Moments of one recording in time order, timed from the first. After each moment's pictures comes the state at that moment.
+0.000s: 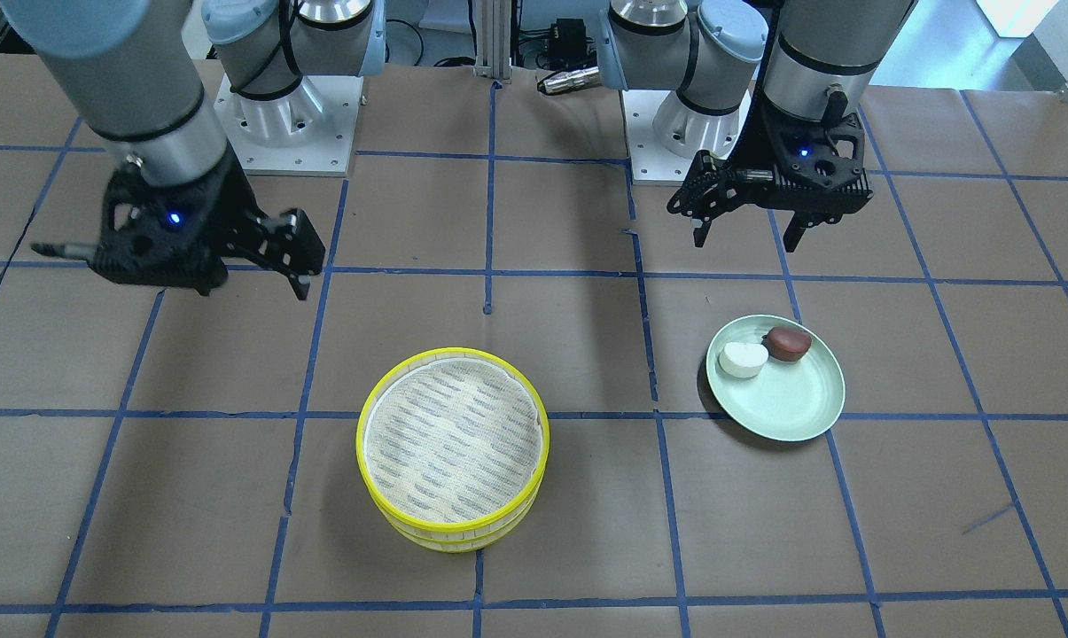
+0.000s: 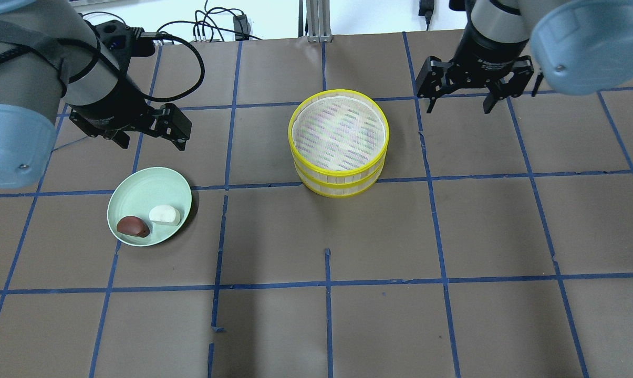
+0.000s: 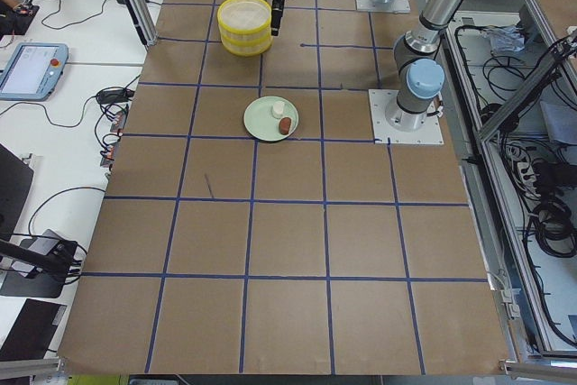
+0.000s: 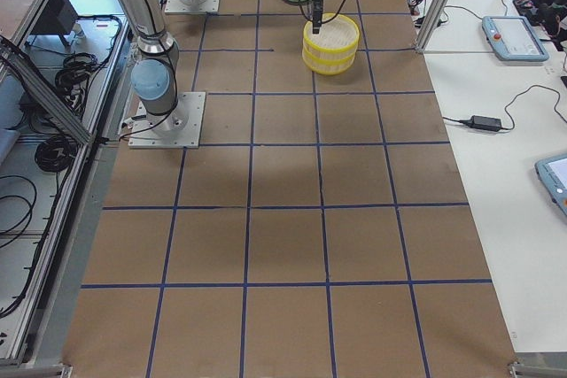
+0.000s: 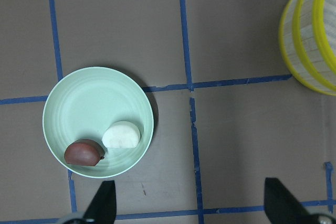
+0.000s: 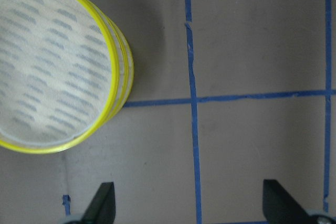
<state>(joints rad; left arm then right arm) -1.54 -1.49 -1.74 -1.38 1.60 0.11 1.63 -1.43 1.55 -1.75 -1.56 0.10</state>
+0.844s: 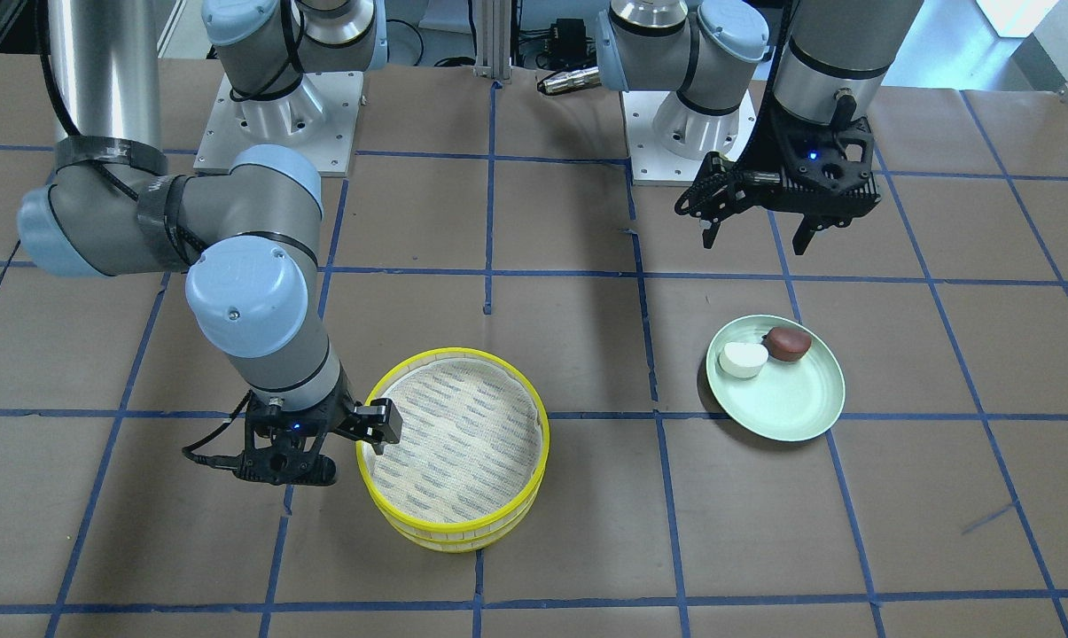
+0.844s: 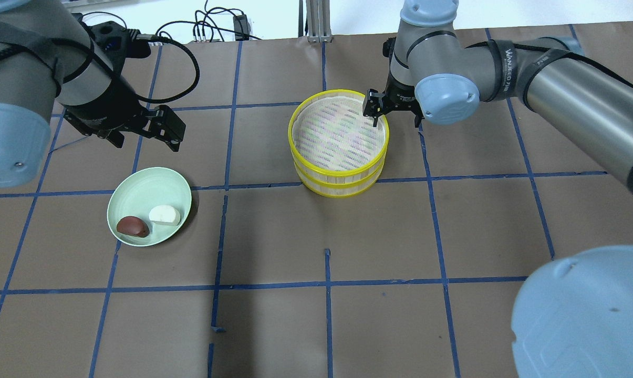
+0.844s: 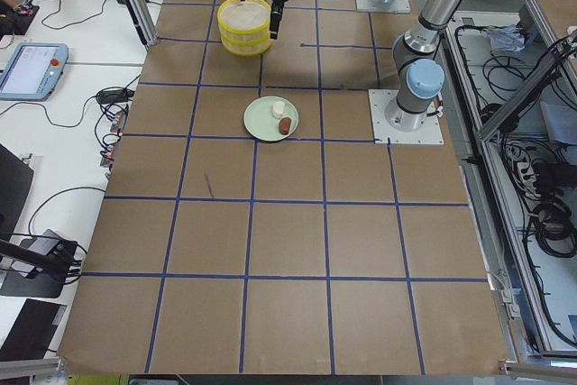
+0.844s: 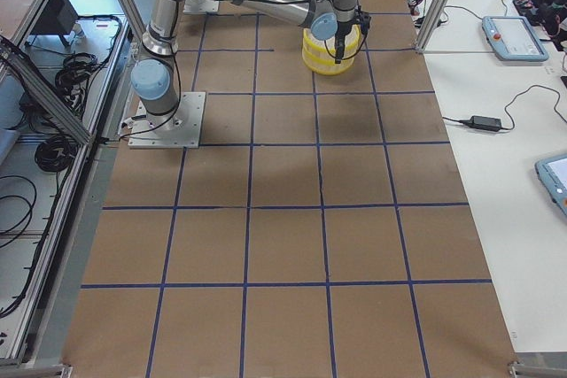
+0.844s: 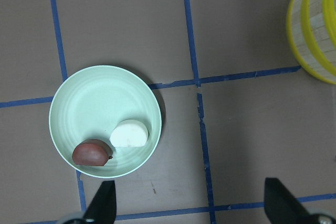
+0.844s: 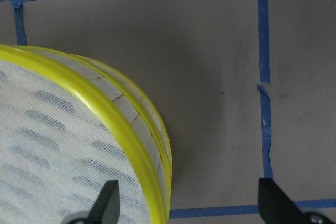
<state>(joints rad) -1.53 -1.49 -1.74 -1.38 1.60 0.15 1.69 -1.11 1.56 -2.07 -1.55 0.19</state>
